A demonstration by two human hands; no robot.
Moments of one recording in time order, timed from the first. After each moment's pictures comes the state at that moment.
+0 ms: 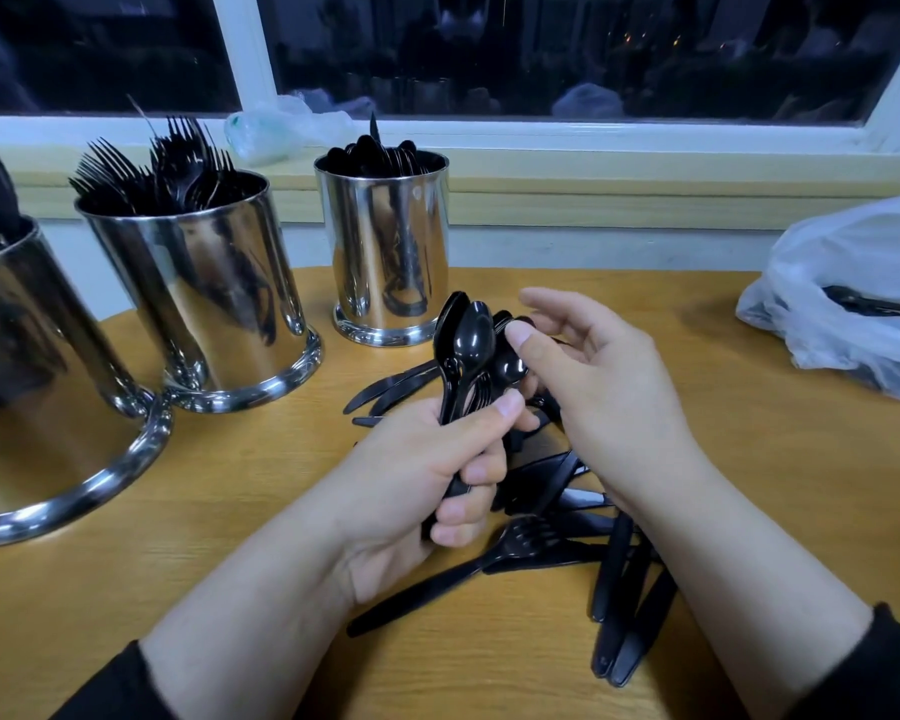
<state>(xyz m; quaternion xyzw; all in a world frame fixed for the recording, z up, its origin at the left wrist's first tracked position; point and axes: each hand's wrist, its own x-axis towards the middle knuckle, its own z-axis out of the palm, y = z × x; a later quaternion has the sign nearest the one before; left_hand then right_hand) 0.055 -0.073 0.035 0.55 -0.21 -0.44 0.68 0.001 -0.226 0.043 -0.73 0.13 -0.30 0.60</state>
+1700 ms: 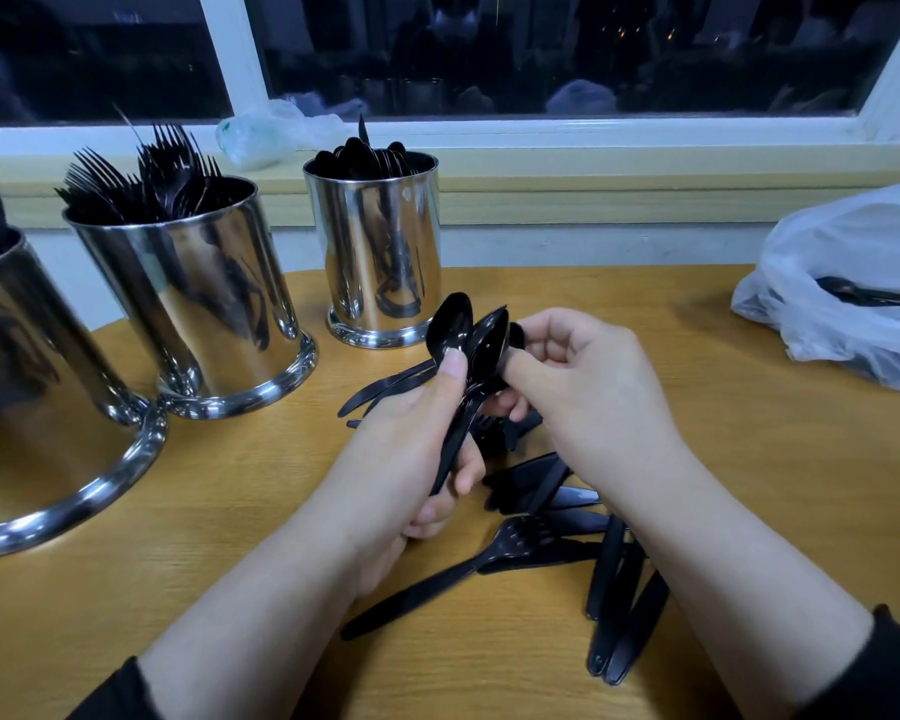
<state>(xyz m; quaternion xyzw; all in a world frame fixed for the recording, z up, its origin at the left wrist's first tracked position) 0.066 -0.073 0.023 0.71 -0.25 -0.31 0.59 0.000 -0.215 0.053 -0.80 0.10 -0.21 0.55</state>
